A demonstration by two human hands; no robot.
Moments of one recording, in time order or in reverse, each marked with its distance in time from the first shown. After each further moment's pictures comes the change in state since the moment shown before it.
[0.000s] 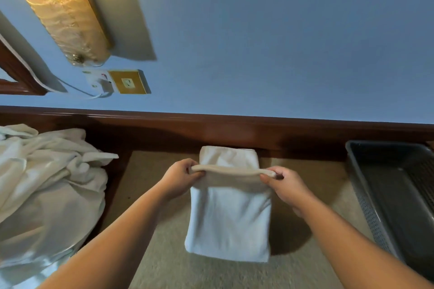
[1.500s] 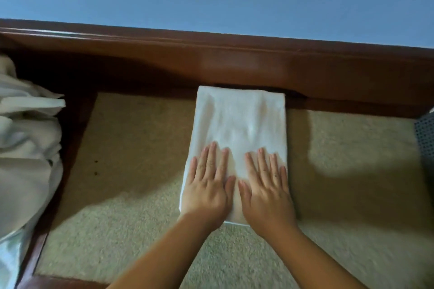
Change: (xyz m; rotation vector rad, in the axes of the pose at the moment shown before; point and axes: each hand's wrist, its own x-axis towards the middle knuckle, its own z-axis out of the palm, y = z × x) left_hand 0.024 -0.106 0.188 0.580 0.021 0.158; right_hand 0.046 0.166 0.133 -0.977 0.001 -0.301
